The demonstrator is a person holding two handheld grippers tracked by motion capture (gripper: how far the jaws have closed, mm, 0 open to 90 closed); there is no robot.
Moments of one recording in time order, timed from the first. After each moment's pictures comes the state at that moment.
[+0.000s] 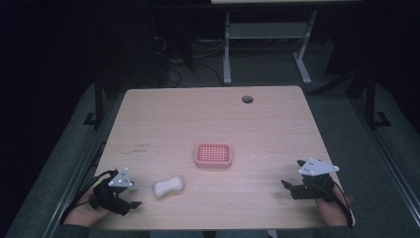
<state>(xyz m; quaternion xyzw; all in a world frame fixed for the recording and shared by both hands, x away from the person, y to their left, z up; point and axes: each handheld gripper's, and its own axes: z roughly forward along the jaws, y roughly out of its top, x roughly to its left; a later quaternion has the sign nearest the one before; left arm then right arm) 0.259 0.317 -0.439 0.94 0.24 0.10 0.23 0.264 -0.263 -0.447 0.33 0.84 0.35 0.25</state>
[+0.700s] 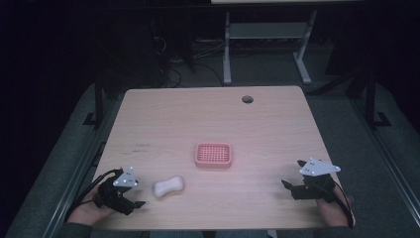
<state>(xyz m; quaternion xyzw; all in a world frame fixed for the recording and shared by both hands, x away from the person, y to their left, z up) 0.260 0.304 -0.433 0.94 0.22 0.10 0.22 0.263 -0.265 -0.448 0.33 0.84 0.35 0.25</state>
